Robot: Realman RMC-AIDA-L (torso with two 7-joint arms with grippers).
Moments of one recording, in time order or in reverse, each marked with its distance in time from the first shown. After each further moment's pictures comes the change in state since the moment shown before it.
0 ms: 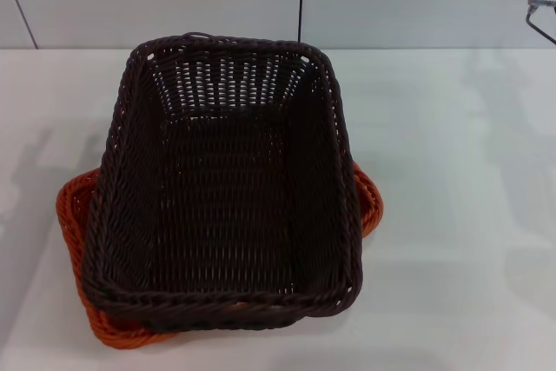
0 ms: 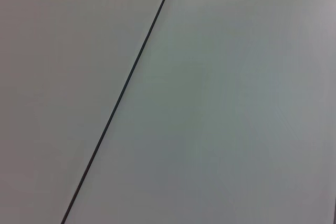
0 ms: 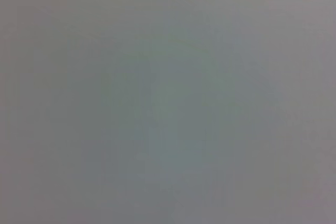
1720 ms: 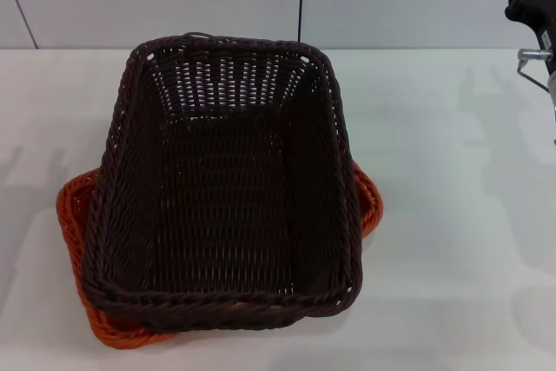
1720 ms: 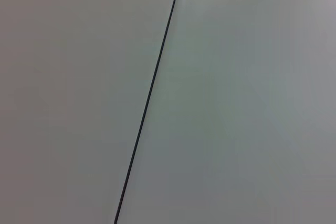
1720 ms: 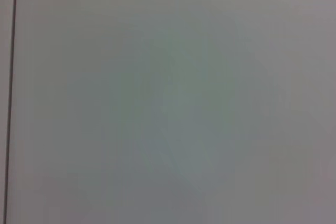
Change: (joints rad) left arm 0.070 0.005 -0.020 0.002 -0.011 0.042 0.123; right arm -0.095 0.019 -0.136 0.004 0.010 0.092 0.001
